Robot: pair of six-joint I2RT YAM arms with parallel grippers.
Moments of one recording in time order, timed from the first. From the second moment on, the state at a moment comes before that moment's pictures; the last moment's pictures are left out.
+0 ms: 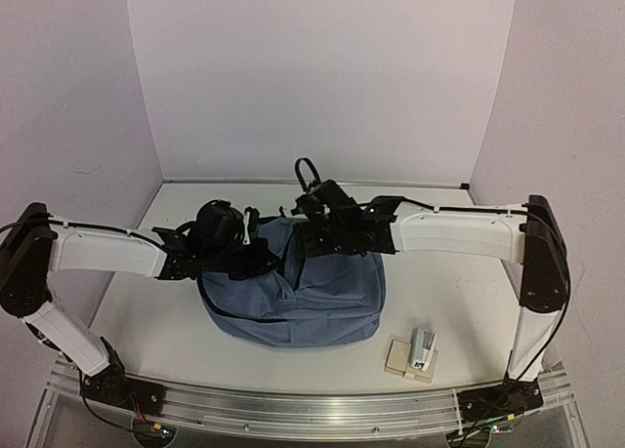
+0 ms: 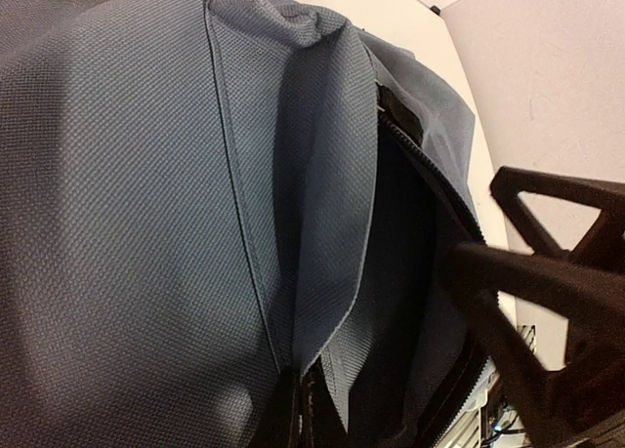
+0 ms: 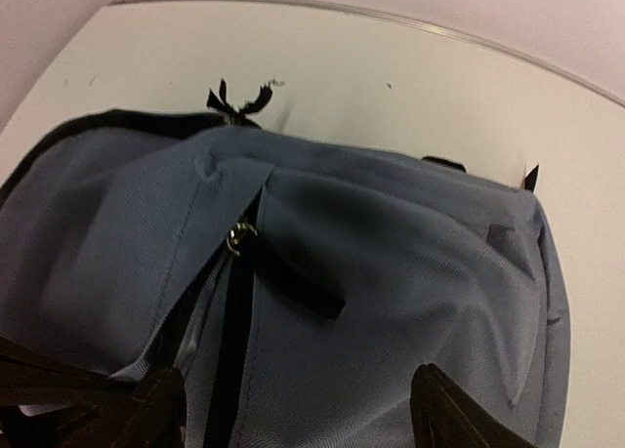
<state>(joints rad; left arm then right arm) -0.83 1.52 0.86 0.04 0.10 -0.85 1.02 1.92 1.57 -0.45 0.47 0.53</state>
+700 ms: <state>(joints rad) -0.83 1.42 0.86 0.07 0.14 -0.78 1.06 1.88 1.60 -0.56 0.53 0.60</state>
